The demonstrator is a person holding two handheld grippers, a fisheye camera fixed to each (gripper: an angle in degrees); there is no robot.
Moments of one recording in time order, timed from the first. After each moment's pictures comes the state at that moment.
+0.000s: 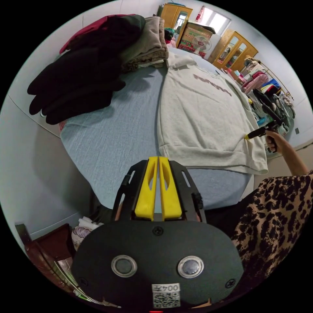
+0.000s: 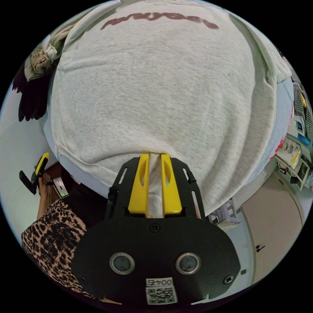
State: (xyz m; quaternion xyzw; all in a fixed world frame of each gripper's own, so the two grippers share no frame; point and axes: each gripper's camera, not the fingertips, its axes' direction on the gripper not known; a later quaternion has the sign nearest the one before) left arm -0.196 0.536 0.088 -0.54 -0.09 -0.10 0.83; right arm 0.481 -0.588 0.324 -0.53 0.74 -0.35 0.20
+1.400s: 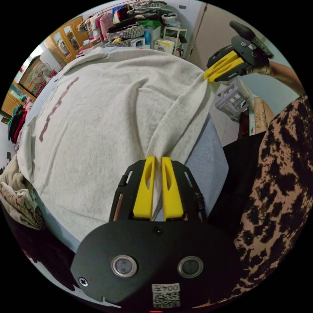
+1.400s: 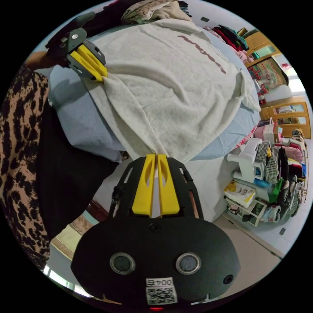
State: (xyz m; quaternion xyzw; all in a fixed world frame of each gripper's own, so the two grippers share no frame) left arm -0.073 0.556 0.311 -0.58 0.25 0.33 0.70; right arm 0.334 -0.348 0.162 -0.54 0.58 -0.62 0.03
